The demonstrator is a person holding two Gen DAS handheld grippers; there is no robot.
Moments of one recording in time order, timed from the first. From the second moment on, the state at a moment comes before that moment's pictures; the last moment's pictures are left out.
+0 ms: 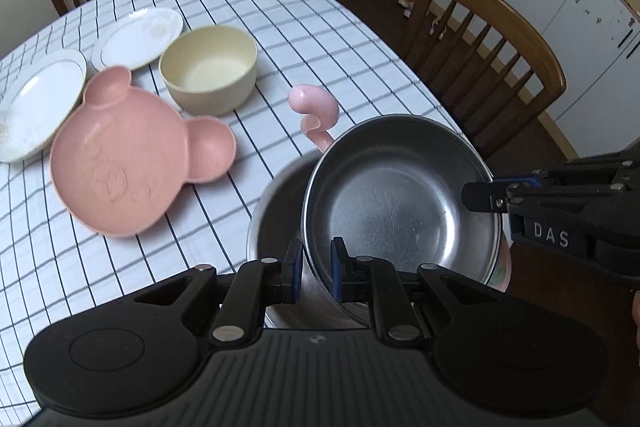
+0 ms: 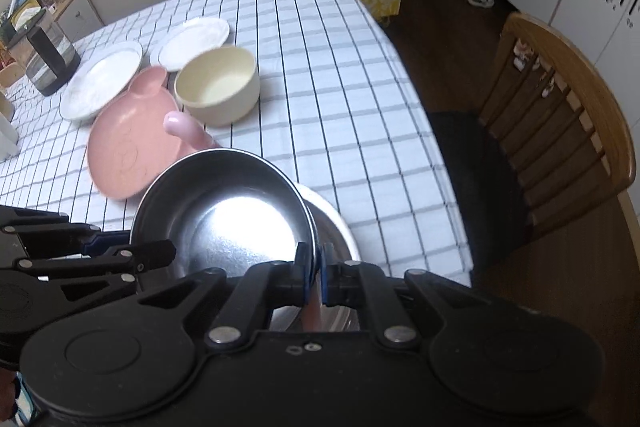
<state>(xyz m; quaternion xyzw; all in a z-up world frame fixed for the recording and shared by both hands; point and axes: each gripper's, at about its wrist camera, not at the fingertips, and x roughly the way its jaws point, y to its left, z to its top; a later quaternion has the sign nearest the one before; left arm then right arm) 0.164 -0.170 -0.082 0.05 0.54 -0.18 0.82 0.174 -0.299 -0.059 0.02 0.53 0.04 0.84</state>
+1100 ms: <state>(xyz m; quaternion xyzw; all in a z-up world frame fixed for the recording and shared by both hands) 0.182 -0.173 -0.128 0.06 0.56 -0.18 0.80 0.176 -0.302 -0.117 0.05 0.59 0.04 0.81</state>
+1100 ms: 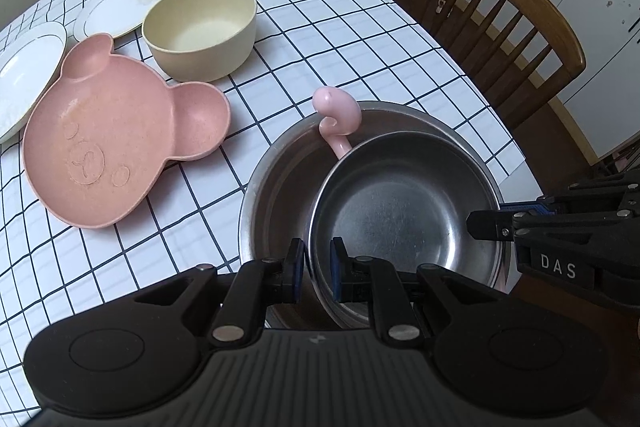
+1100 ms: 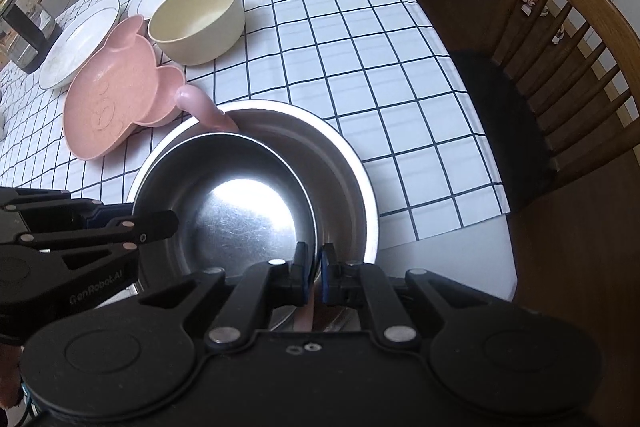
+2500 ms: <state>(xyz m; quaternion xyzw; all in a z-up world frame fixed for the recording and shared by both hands) 0.198 -0.120 -0.027 -0.01 0.42 -0.15 0.90 0.209 -0.263 -0.011 0.02 0.47 0.12 0.87</state>
